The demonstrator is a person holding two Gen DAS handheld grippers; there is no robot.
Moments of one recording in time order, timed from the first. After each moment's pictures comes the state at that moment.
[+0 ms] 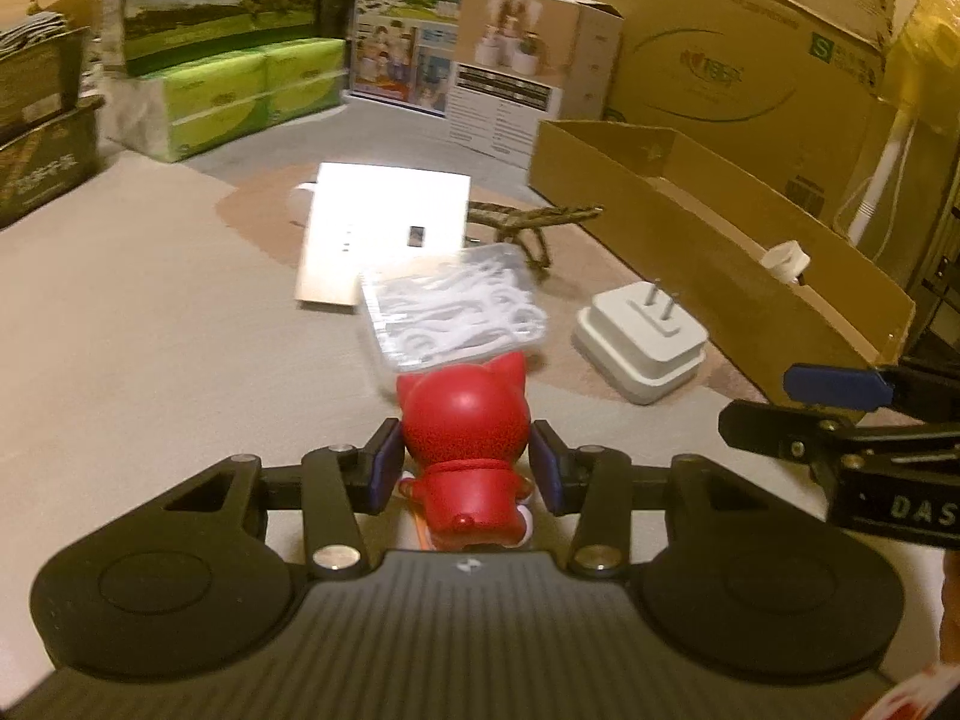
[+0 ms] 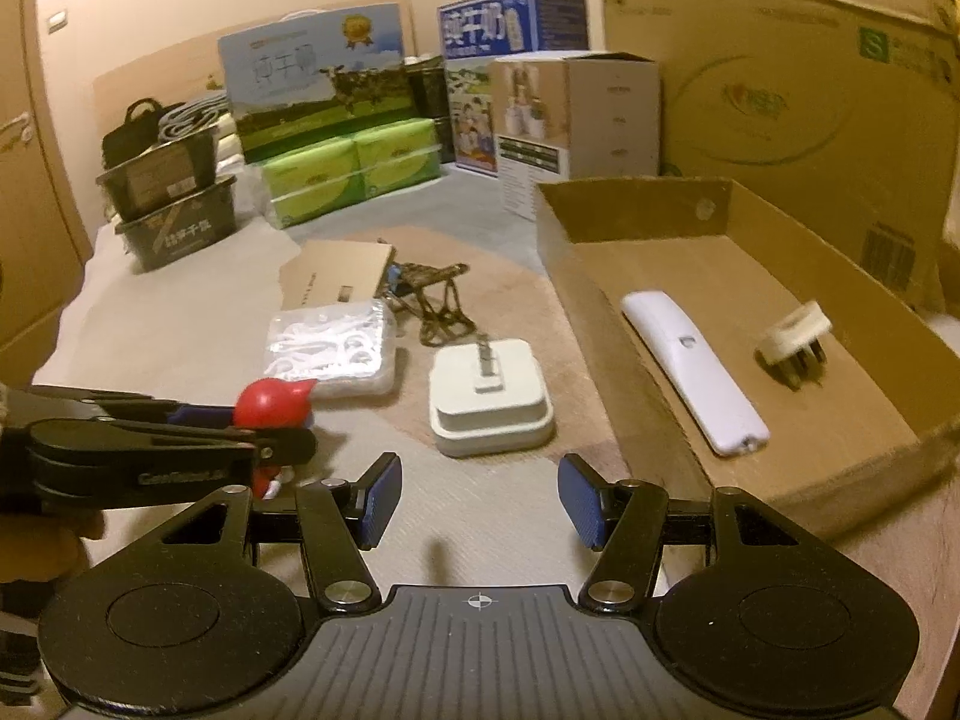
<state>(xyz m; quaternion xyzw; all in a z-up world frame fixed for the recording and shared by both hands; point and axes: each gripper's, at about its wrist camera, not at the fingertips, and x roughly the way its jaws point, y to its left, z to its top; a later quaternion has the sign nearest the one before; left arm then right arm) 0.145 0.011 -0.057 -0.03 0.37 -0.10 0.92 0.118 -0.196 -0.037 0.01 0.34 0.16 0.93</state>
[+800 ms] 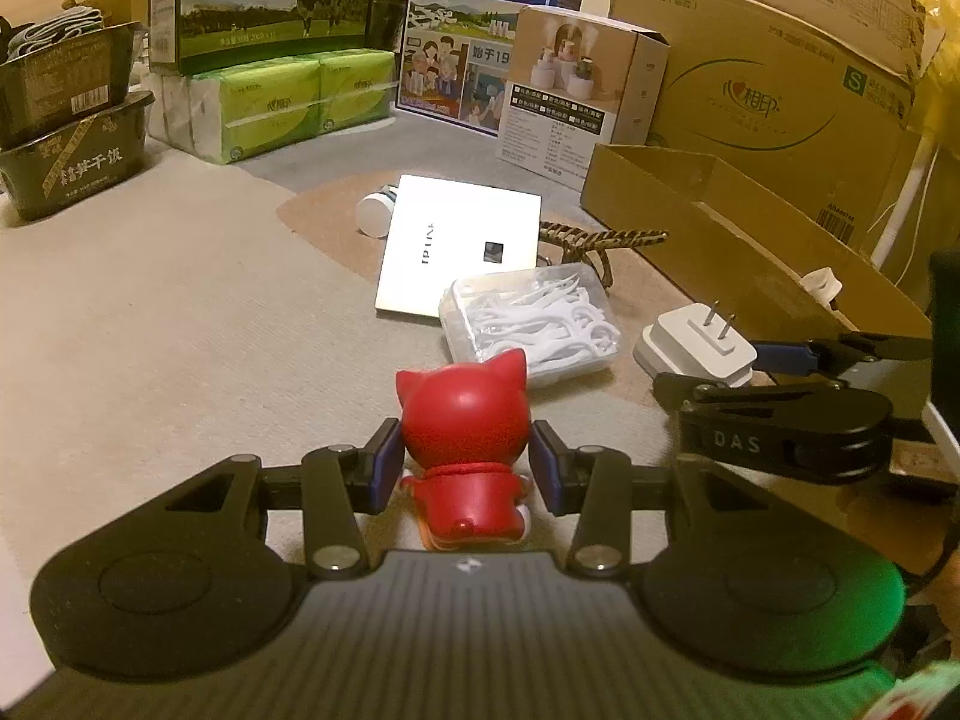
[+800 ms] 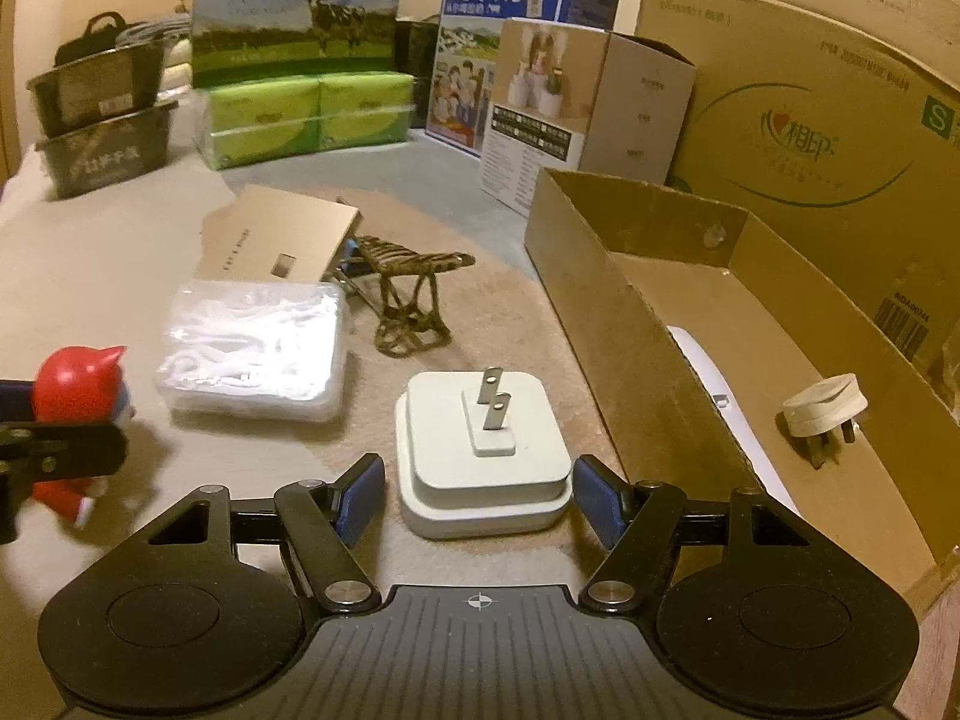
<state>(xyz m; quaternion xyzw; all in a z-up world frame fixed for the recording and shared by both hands) 0.143 0.043 -0.056 -0.04 0.36 -0.08 0.93 0.183 -0.147 -0.077 -0.08 0.34 0.09 0.93</state>
